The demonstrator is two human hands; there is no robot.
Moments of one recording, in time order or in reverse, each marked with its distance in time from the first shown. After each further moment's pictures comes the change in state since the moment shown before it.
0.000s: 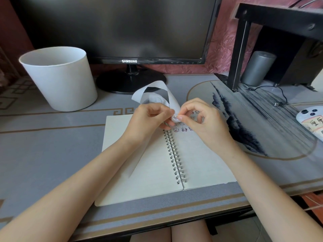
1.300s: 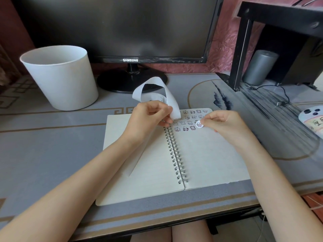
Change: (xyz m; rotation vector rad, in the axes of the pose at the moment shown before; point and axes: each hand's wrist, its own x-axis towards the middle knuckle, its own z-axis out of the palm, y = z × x) left_hand 0.003 -0.005 -0.004 0.010 0.037 -0.007; right_hand -0.006 0.021 -0.029 0.116 0.053 0.595
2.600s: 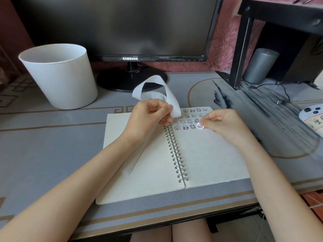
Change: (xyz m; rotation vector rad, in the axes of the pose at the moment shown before) left_hand 0.001 0.000 0.000 0.002 -0.001 -0.003; right_hand 0.005 0.004 0.002 -0.060 -0.037 -0.006
